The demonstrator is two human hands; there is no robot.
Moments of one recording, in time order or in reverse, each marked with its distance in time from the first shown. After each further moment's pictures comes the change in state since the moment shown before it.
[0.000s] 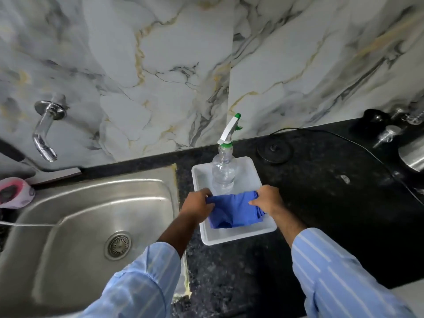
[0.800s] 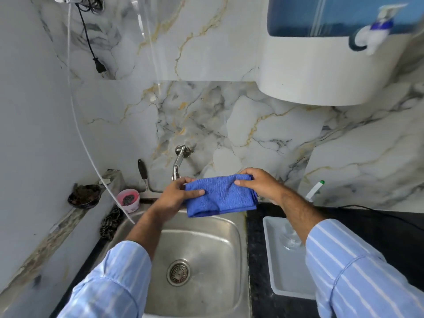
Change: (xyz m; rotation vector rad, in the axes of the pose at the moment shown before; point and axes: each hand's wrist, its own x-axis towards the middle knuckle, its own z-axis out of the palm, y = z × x) left_hand -0.145 -0.135 -0.291 -1.083 0.254 0.159; right_hand -0.116 -0.318 -0.060 0.426 -0.155 -0.740
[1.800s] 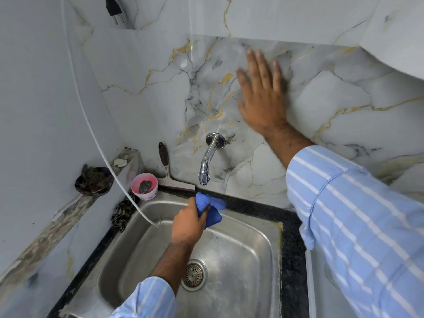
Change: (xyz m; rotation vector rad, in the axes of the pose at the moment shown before) left_hand 0.070 -0.131 -0.065 0.954 0.586 -0.069; right_hand 0.245 -0.131 0.054 -1.191 0.630 -0.710
